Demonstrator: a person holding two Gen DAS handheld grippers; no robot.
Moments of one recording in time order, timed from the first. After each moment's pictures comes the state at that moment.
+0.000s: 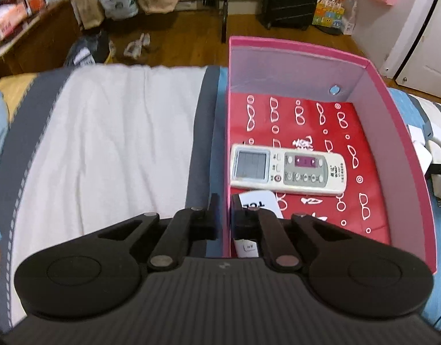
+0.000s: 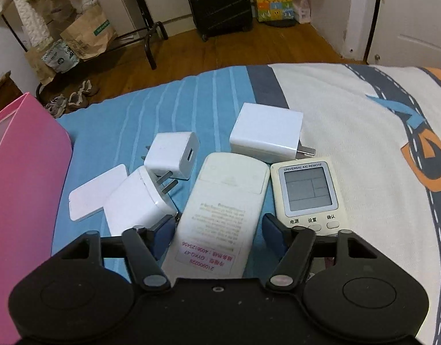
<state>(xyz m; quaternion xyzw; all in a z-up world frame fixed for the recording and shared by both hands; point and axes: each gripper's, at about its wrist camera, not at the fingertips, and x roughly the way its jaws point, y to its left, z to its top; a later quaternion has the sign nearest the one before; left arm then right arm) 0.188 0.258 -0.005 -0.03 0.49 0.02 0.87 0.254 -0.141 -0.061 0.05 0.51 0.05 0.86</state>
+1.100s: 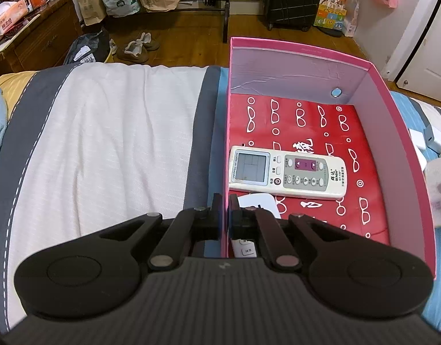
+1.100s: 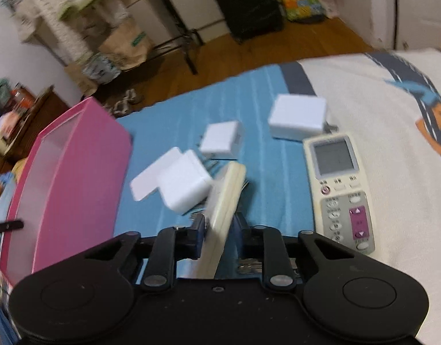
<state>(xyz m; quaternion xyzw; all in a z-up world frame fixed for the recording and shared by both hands) 0.196 0.258 -0.011 -0.04 0.50 0.03 0.87 0.209 -0.145 -0.034 0.13 0.49 0.13 0.85</state>
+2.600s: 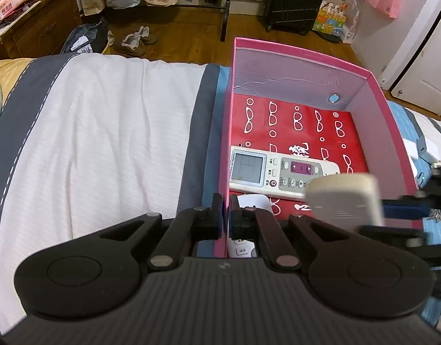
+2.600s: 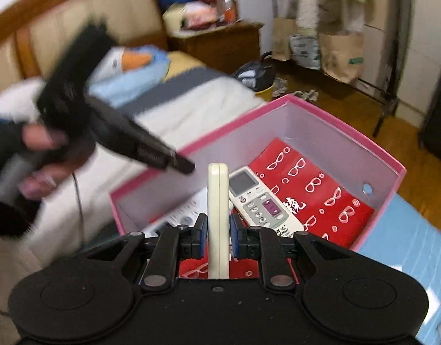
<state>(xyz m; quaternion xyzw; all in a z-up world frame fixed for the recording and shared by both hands) 0.195 0.269 -0.011 -0.08 0.50 0.02 0.86 0.178 0.111 0.015 -0.21 0.37 0.46 0.78</state>
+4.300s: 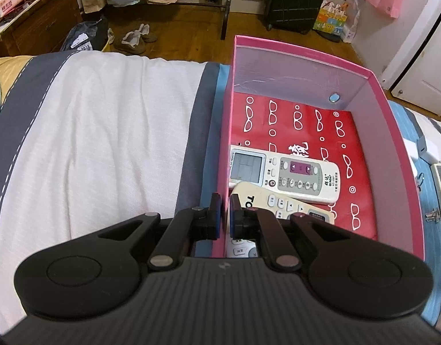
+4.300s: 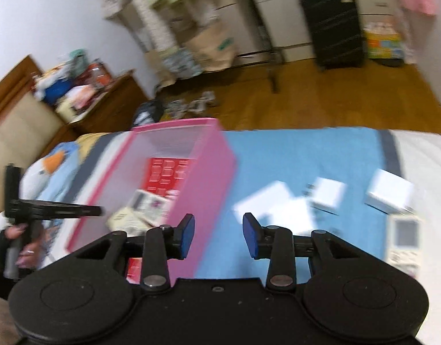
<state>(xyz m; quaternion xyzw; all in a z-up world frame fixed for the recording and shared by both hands) 0.198 0.268 -0.013 -0.09 0.50 0.02 0.86 0.213 -0.112 0.051 0.09 0.45 0.26 0.85</state>
